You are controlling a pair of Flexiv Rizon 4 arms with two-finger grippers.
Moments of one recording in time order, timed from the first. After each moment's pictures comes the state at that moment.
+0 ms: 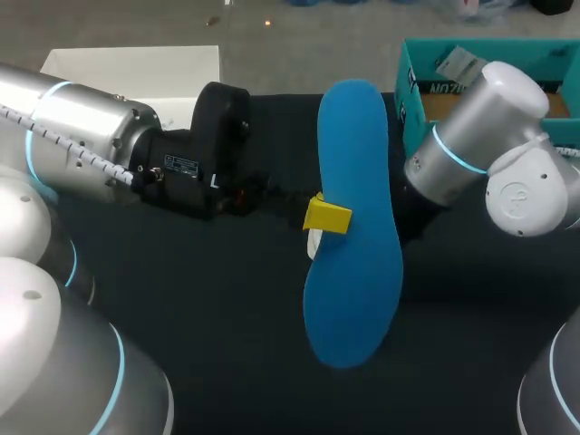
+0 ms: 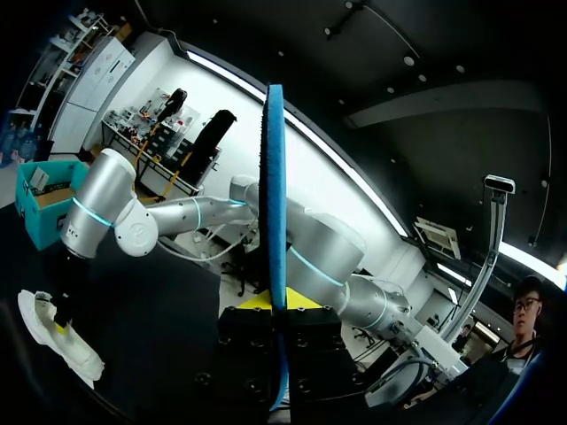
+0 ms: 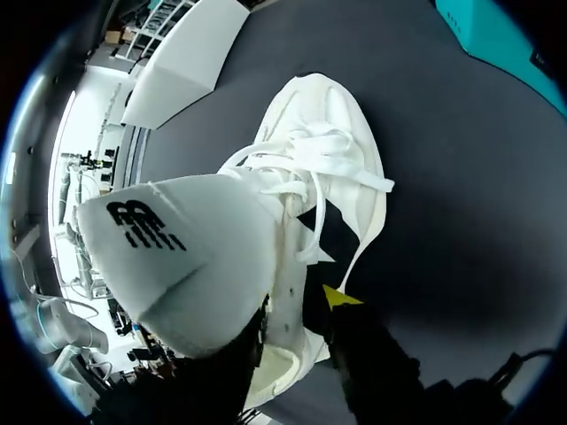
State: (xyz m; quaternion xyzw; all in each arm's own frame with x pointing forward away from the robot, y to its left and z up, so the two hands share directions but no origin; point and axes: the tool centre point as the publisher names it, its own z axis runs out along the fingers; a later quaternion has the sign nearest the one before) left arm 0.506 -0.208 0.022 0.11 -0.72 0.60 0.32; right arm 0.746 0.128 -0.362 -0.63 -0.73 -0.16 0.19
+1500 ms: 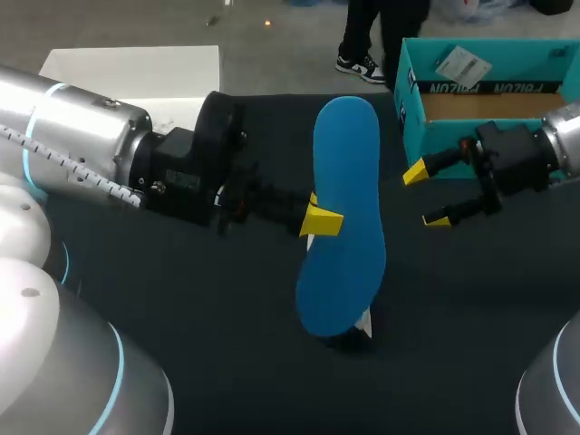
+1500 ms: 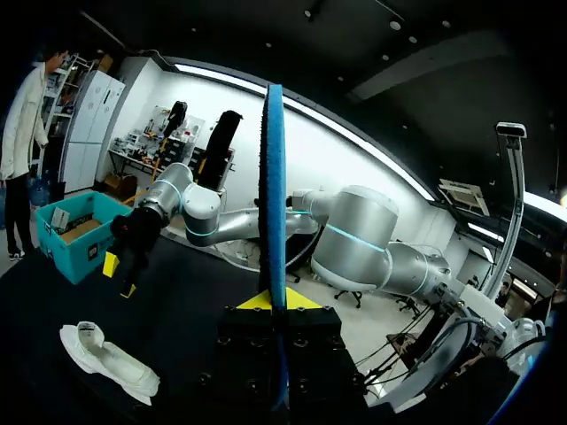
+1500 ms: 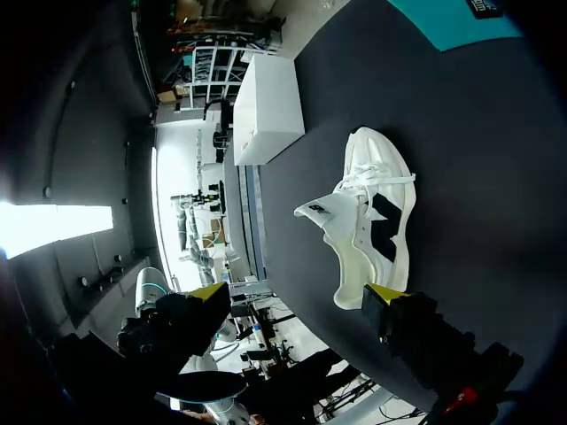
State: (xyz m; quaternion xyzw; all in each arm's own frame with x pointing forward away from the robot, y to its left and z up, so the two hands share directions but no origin) left arm 0.537 -0.201 -0.017 0.07 -0.77 0.60 0.19; right arm 0.745 0.053 -0.206 -0.62 -0.59 -0.33 0.41
